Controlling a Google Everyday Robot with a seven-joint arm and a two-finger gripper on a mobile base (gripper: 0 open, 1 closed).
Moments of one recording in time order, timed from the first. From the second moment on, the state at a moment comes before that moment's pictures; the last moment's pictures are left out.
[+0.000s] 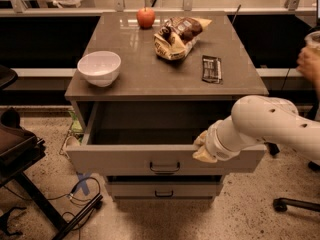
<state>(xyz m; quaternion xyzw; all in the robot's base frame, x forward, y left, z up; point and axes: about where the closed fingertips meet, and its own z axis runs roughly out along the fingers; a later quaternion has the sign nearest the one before) 0.494 -0.128 0.671 -0.61 0.76 0.06 0.22</state>
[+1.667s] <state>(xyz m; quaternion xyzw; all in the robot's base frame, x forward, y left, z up) 0.418 -0.142 0.676 -0.61 0.77 0.09 0.18</state>
